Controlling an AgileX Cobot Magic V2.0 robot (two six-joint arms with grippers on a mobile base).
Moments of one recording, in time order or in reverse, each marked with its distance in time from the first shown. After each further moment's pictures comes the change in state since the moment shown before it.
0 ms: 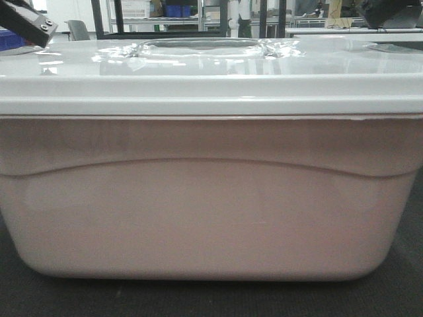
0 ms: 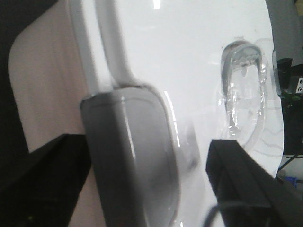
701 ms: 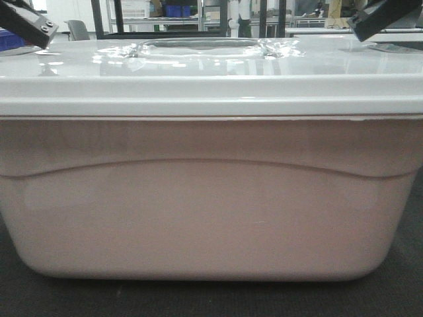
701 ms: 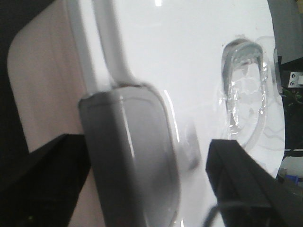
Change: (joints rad) left arm 0.000 -0.002 0.000 0.006 0.000 0.000; right arm 0.000 0.048 0.024 0.054 -0.007 -0.021
